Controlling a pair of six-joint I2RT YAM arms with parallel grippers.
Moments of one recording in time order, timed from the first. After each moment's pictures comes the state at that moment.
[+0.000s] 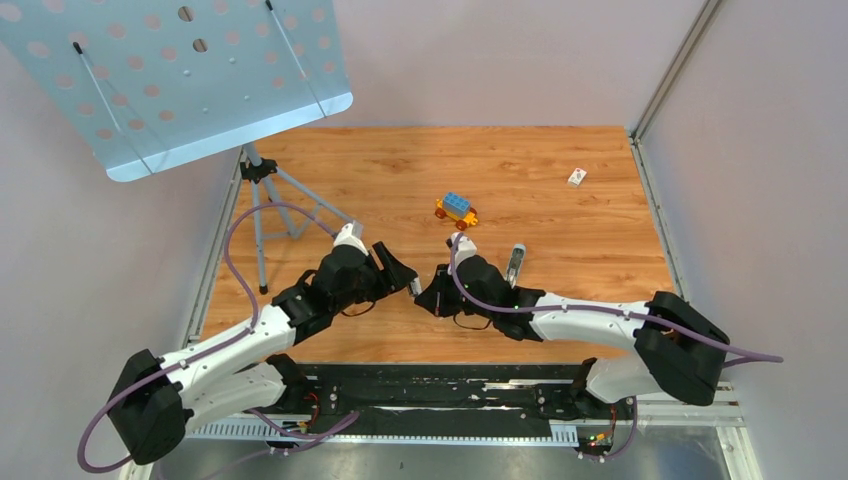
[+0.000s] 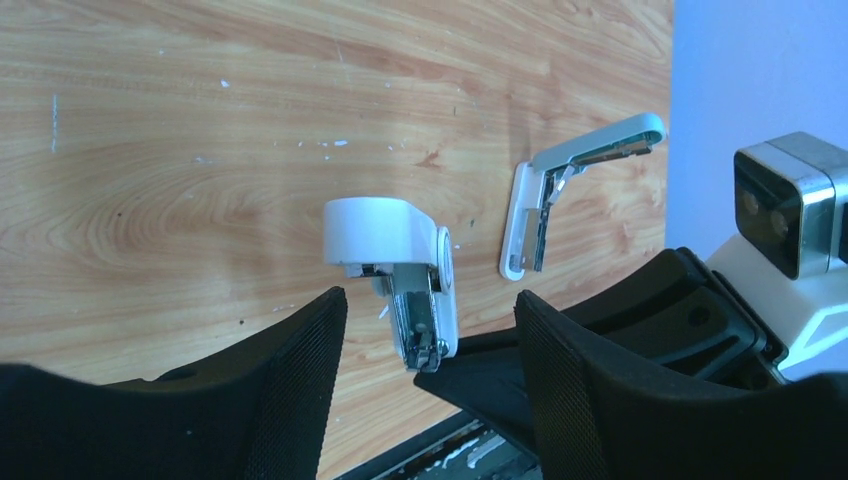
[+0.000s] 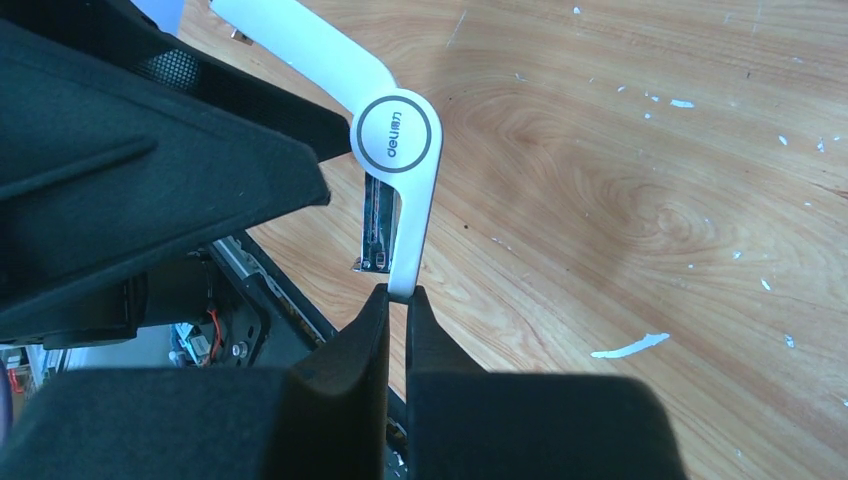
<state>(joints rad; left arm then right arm) -0.76 0.94 0.51 -0.07 -0.11 -1.01 1.02 1.34 0.61 0.26 0.01 0.77</state>
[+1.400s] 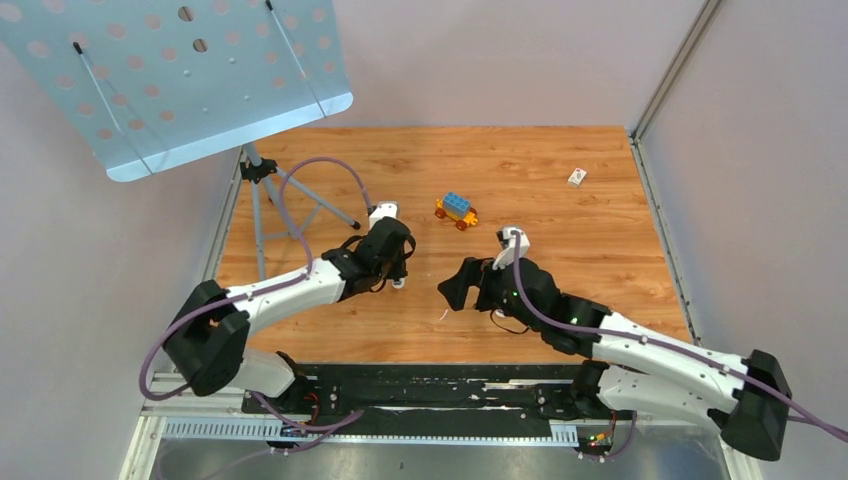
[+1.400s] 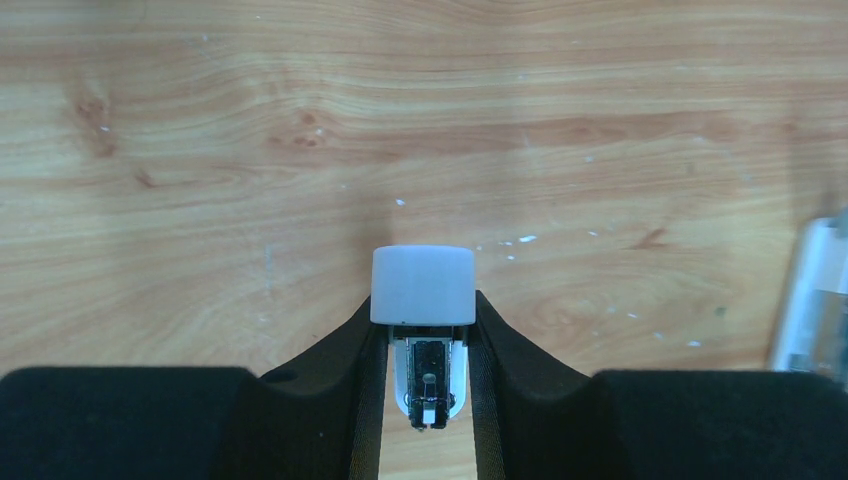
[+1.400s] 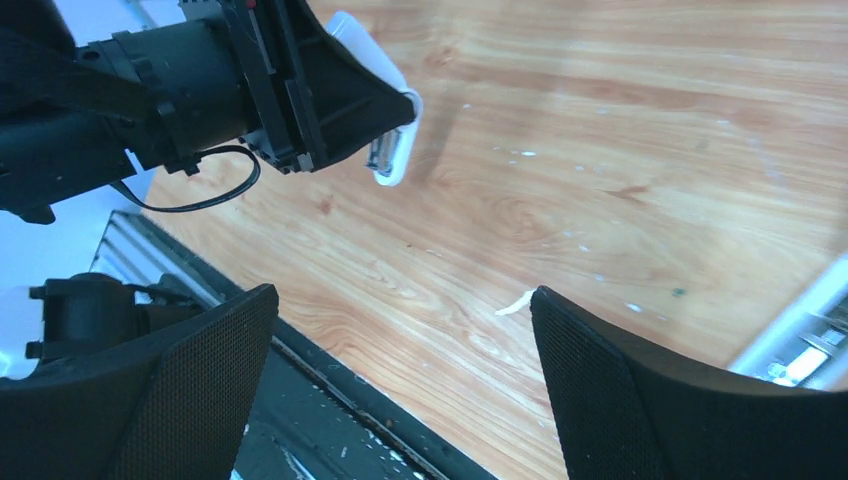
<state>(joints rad) -0.76 1.35 0.78 -0.20 -0.34 -0.65 1.02 0.93 0.60 -0.05 0.22 0.71</state>
